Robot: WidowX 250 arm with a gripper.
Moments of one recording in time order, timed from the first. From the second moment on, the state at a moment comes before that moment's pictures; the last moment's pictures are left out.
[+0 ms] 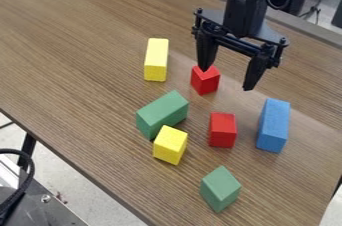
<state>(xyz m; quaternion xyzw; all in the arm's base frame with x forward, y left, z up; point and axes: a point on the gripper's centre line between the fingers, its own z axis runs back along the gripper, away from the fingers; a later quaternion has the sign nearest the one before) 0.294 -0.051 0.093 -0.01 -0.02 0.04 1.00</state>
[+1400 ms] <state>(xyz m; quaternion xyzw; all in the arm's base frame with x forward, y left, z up) 0.304 0.004 0.068 -0.05 0.10 0.03 0.99</state>
